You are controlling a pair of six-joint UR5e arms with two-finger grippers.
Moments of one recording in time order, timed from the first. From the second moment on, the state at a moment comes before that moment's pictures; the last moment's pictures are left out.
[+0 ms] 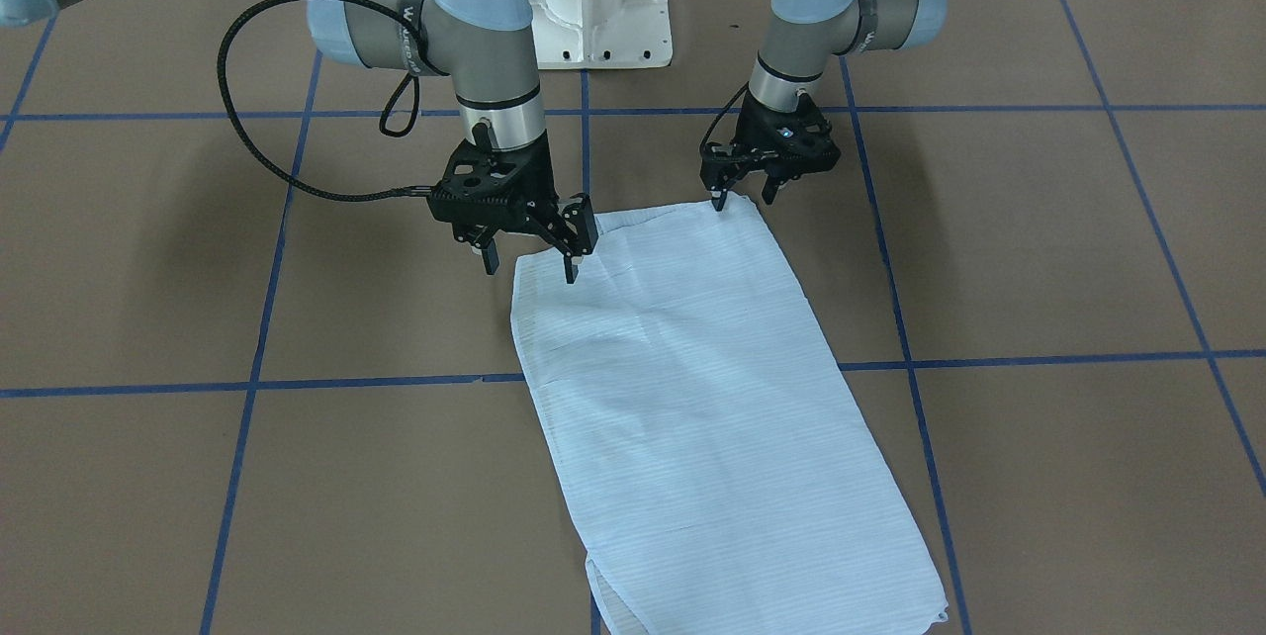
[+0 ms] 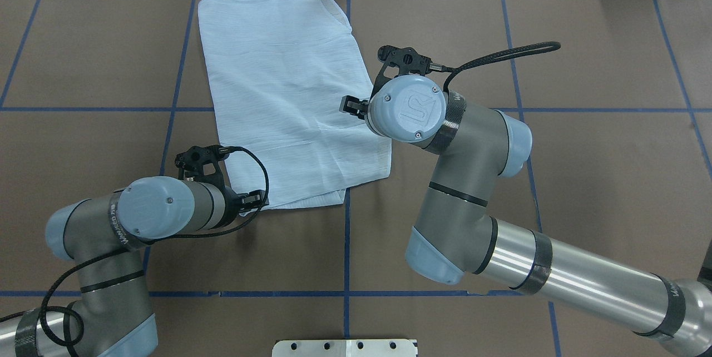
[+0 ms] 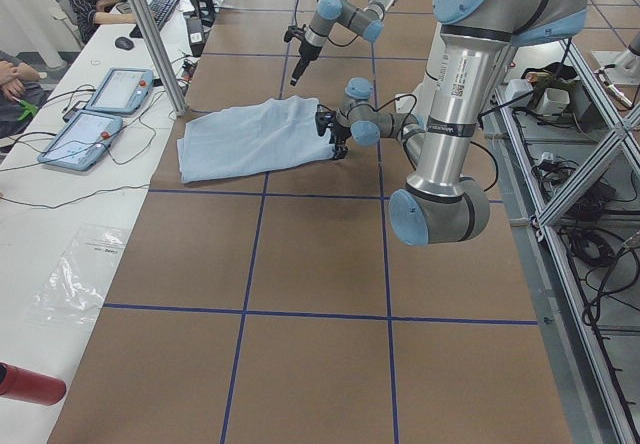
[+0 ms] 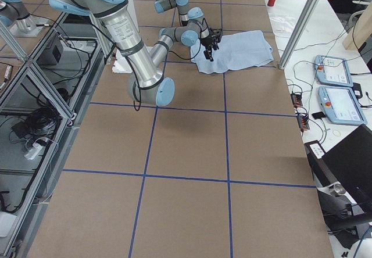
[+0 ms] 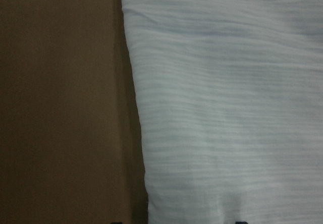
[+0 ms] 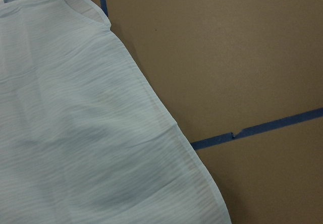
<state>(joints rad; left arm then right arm) -0.39 -1.87 -1.82 -1.94 -1.62 -1.54 0.51 -0.87 1.65 -1.44 1.53 1.49</state>
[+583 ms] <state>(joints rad) -0.40 -1.88 -1.83 -1.94 -1.61 -1.54 0.50 -0.87 1.65 -1.44 1.53 1.59</state>
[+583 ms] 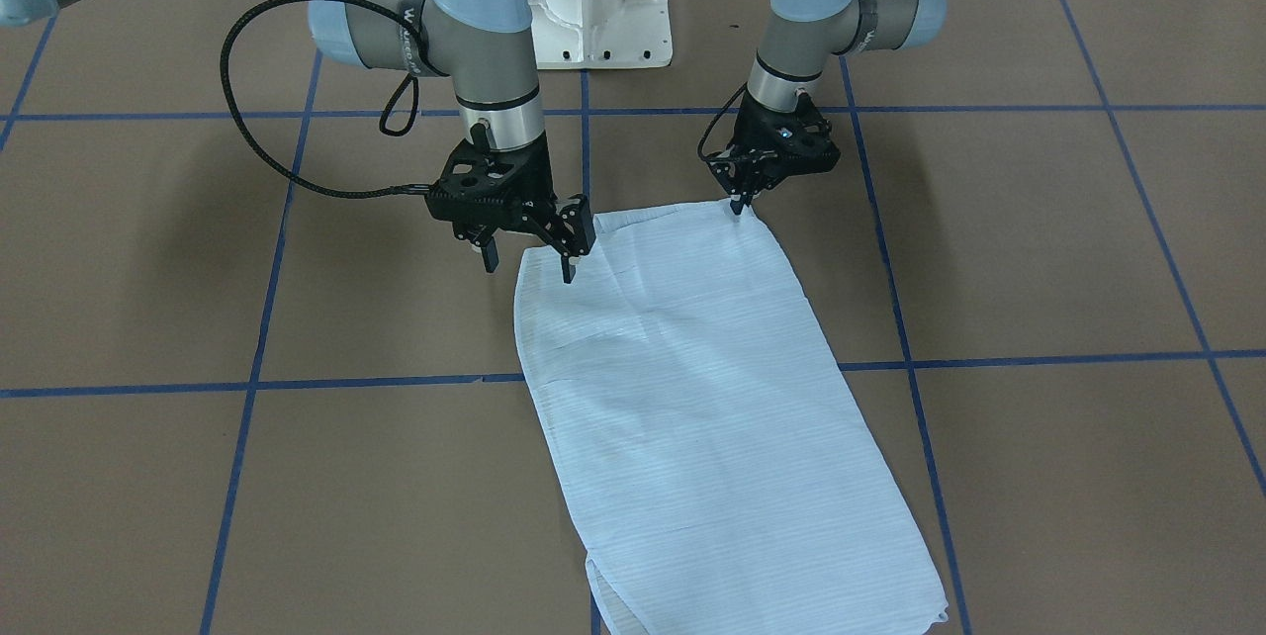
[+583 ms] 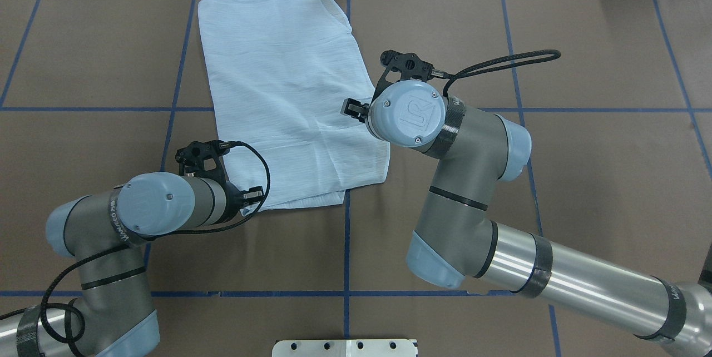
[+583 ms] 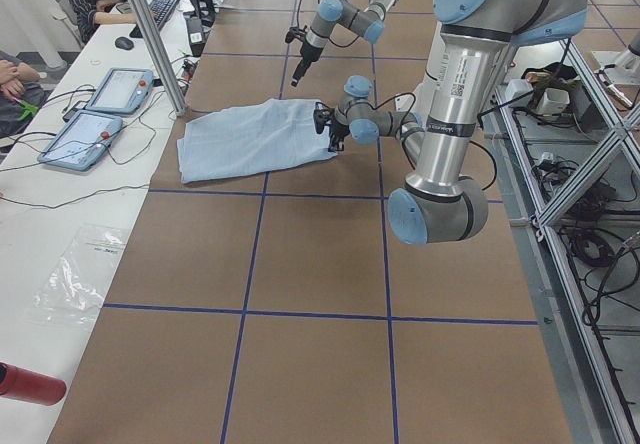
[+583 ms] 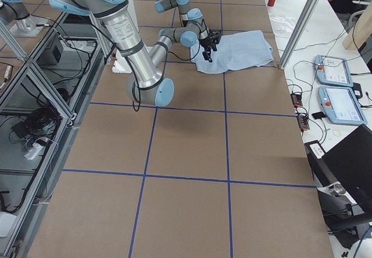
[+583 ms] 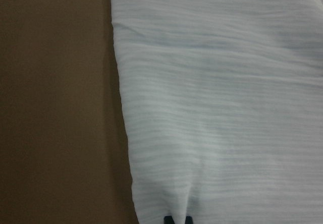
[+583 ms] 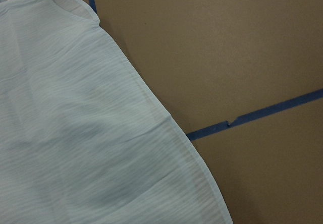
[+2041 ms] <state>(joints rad) -0.40 -1.88 -1.85 -1.94 -1.60 -1.54 0.32 -0.72 1.46 -1.52 1.51 2.19</state>
